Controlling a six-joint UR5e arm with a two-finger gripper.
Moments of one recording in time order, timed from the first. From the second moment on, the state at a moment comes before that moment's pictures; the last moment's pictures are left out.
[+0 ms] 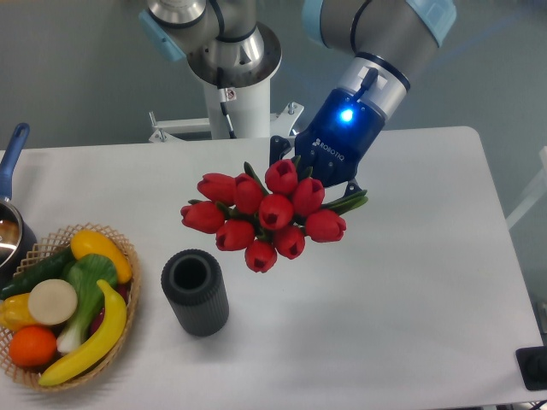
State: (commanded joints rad) arm 2.70 -1.73 -1.66 -0.92 0.48 1.01
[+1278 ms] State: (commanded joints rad) arm 2.68 -1.77 -1.65 -0.81 0.35 1.02
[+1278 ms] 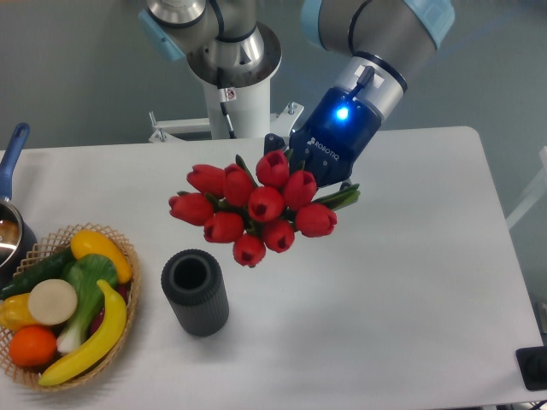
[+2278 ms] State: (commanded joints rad) arm 2.53 -1.87 -1.62 -0.78 0.22 1.08
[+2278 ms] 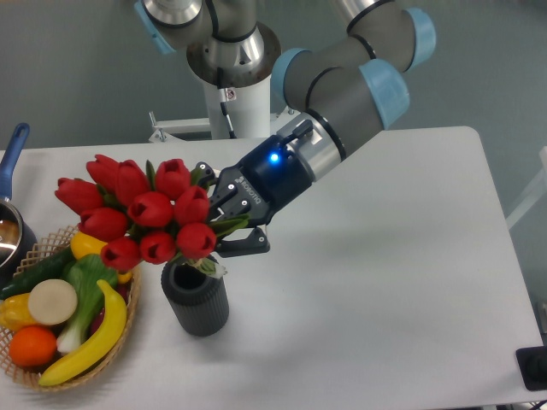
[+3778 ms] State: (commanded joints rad) arm 2.50 -1.91 -1.71 -0.78 0.19 1.10
